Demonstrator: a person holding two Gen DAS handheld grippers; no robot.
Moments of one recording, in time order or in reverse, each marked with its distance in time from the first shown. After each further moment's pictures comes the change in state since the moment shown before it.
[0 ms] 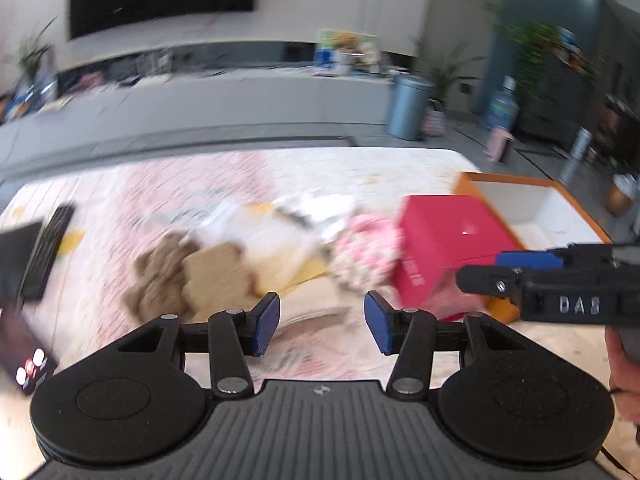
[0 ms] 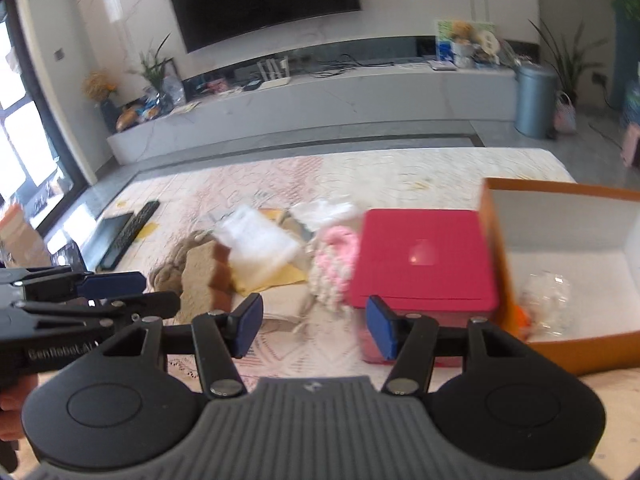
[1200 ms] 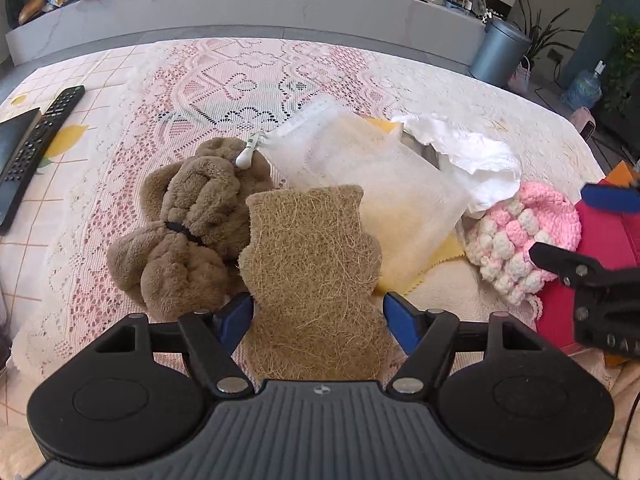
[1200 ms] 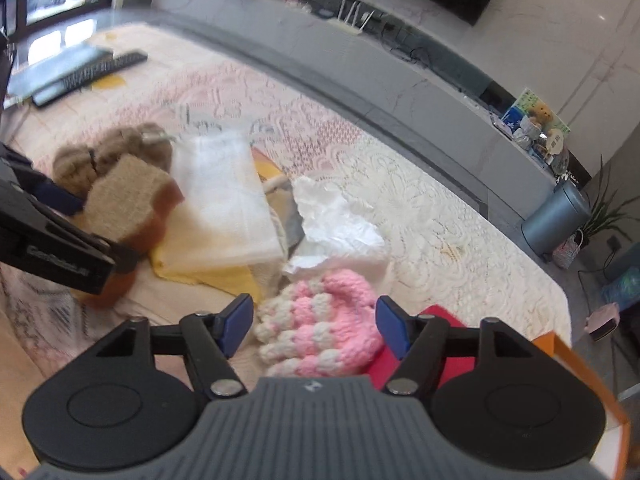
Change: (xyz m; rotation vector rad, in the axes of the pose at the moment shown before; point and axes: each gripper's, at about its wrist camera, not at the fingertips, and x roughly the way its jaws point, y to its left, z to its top) left arm 0.132 0.079 0.004 -0.176 0.269 0.093; right arm 0.168 0.038 0.047 -0.618 0.201 -0.187
